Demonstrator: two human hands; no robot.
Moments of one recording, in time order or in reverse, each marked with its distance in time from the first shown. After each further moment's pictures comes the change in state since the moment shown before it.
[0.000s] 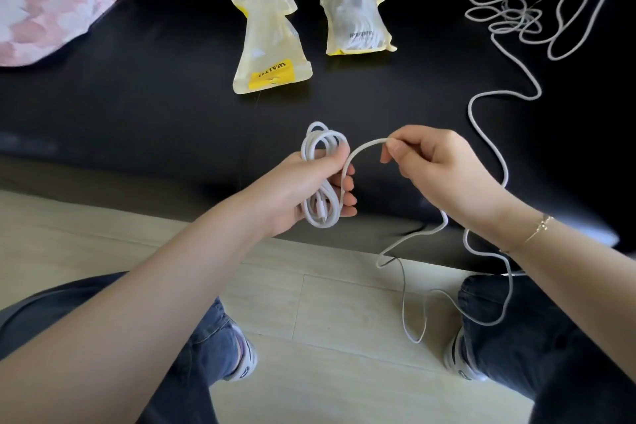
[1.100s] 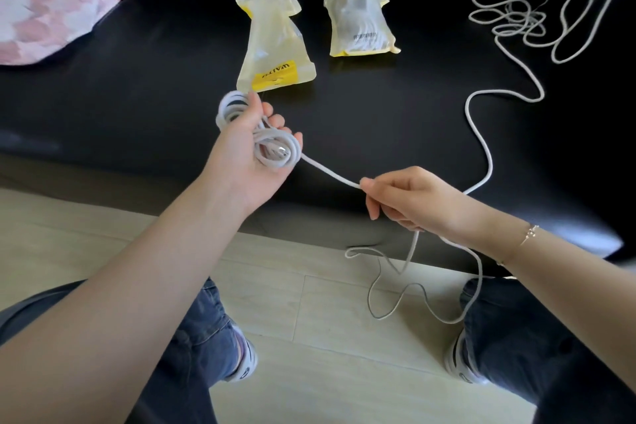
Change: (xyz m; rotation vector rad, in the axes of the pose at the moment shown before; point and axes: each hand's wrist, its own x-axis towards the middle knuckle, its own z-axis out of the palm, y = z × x) left_hand 0.003 0.013 -0.040 -0.893 0.239 0.170; right_hand -0.006 0.002 0.015 0.165 -0.432 0.294
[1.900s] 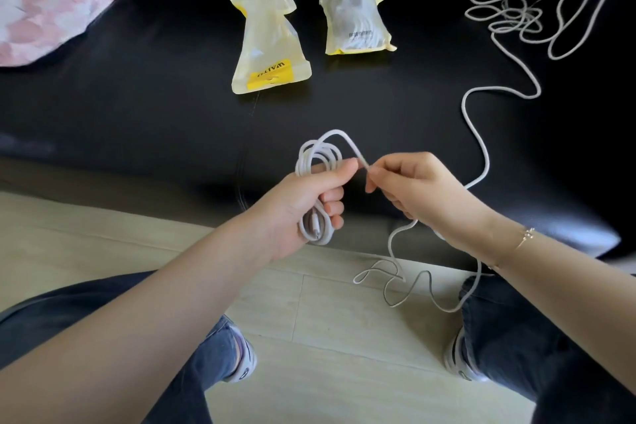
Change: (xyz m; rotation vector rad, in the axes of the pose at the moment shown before) left_hand -0.021 -0.052 0.002 0.604 -0.208 -0.260; right_hand 0.002 0.000 0.005 0.063 0.285 -0.072
